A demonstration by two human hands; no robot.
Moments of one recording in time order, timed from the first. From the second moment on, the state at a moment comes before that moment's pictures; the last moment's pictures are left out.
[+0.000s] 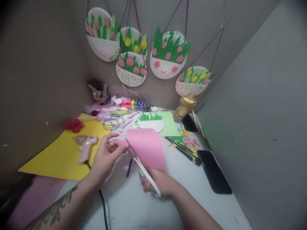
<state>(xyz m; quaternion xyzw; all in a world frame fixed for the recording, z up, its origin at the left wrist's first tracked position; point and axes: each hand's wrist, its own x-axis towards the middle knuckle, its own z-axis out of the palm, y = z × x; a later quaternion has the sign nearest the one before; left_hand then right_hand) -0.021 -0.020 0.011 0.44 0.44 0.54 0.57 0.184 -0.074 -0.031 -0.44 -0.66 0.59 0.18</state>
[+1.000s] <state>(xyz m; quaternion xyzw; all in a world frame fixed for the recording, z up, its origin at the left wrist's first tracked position) -0.028 -0.013 0.000 0.42 0.42 0.53 0.60 0.205 -0.074 -0.027 -0.38 -0.62 0.65 0.21</state>
